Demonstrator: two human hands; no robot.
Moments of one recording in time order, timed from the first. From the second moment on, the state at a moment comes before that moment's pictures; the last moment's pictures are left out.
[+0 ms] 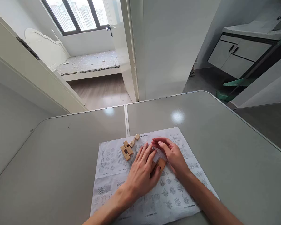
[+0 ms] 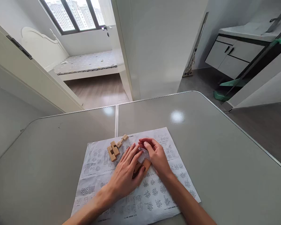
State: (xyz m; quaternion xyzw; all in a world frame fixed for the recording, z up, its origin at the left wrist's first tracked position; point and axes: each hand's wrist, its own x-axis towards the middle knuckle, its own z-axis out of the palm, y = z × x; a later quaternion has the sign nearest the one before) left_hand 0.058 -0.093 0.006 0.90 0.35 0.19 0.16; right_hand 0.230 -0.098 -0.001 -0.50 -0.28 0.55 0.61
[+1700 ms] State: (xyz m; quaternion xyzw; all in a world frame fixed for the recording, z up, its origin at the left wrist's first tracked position) left_hand 0.007 -0.050 0.013 0.77 0.40 0.31 0.38; right_hand 0.211 -0.114 0.001 -0.48 -0.76 0.22 0.37
